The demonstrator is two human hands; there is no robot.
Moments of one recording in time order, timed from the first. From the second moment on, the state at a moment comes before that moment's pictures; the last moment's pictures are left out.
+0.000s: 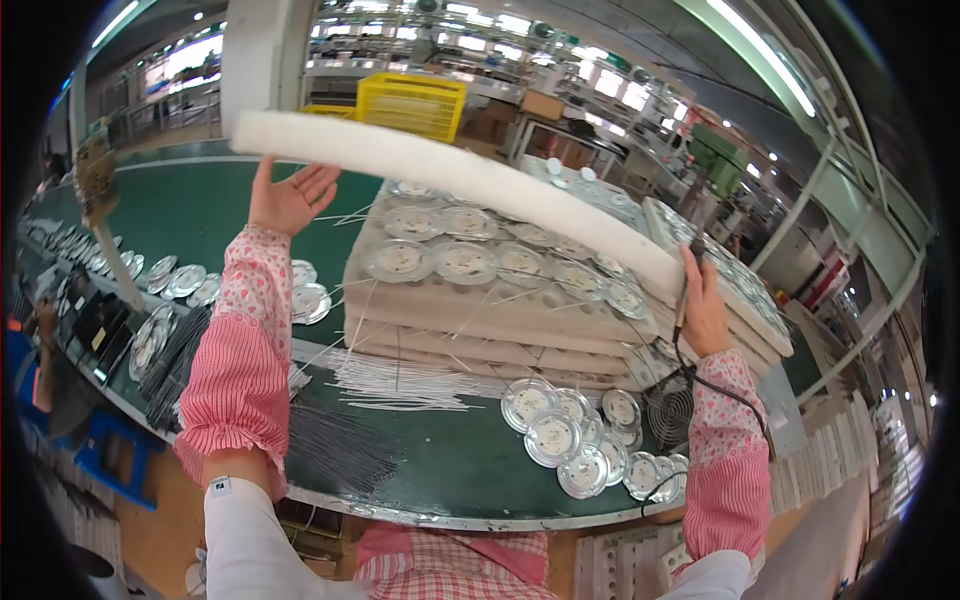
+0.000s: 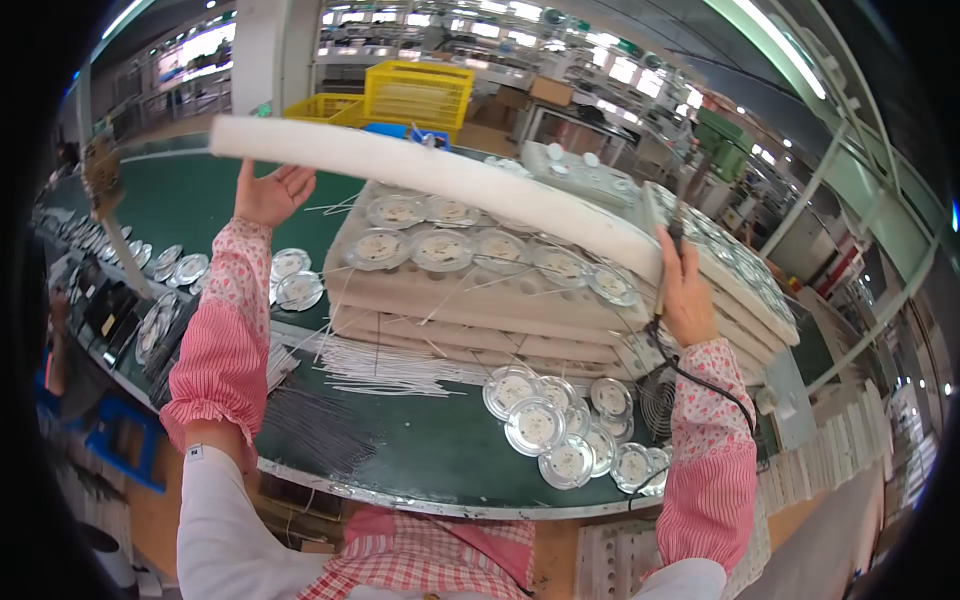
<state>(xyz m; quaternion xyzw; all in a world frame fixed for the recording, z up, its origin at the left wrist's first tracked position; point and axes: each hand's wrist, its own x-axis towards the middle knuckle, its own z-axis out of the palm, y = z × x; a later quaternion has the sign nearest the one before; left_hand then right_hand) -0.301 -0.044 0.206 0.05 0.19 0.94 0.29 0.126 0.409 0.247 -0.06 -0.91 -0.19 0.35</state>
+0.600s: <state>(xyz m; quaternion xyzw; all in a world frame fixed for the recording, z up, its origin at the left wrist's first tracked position) -0.308 -0.002 0.122 0.27 0.72 0.64 0.04 0.140 0.498 0.144 -0.11 -0.93 -0.21 0.27</state>
